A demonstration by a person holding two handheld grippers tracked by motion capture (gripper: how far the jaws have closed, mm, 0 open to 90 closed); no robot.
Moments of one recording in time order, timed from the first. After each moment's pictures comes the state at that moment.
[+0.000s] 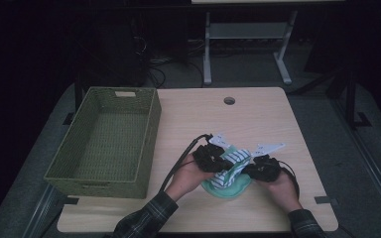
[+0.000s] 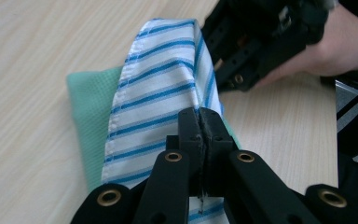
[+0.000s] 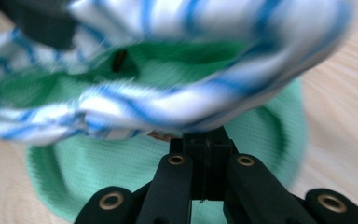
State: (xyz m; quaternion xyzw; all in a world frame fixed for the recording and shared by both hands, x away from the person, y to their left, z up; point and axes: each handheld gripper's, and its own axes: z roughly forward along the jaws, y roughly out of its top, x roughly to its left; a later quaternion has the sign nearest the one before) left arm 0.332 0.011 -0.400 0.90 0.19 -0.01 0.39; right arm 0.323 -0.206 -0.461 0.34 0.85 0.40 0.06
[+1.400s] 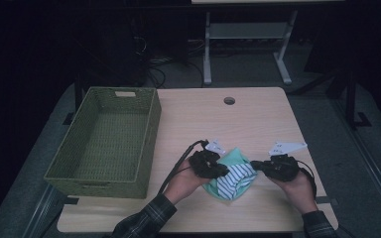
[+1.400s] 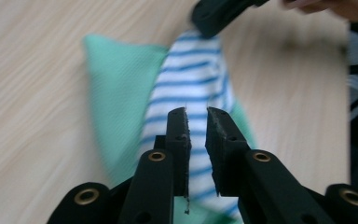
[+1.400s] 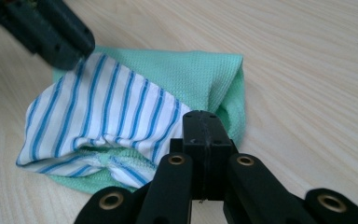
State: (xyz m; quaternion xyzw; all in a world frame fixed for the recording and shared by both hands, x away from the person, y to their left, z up) left arm 0.326 0.032 -0.413 0.91 0.21 0.01 0.37; right arm 0.308 -0.240 -0.436 0.34 0.84 0.41 0.11
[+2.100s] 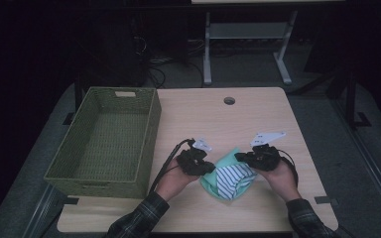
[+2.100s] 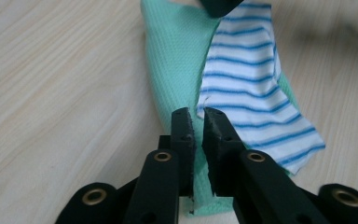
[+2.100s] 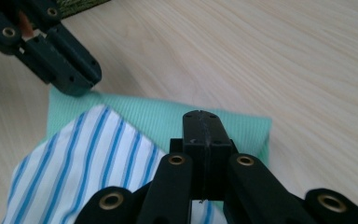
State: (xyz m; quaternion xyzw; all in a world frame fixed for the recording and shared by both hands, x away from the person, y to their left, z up) left arm 0.335 0.056 -0.419 0.90 0.25 0.02 0.36; right arm 0.342 -0.196 -0.431 0.32 0.85 0.41 0.09
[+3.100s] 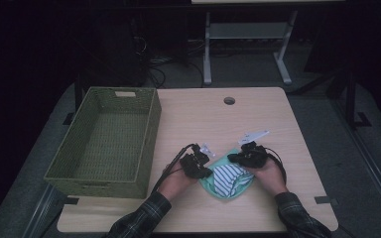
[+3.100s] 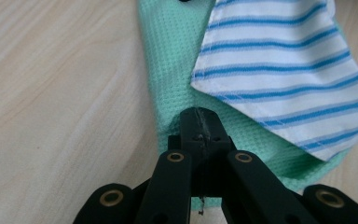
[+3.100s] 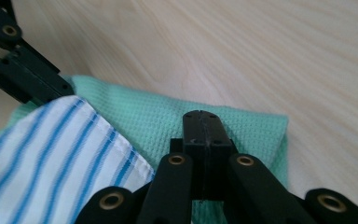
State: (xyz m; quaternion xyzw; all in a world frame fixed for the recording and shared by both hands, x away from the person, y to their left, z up) left arm 0.341 0.050 -0.444 0.93 0.24 0.02 0.29; right arm 0.368 -0.179 -0.463 0.33 0.86 0.38 0.07
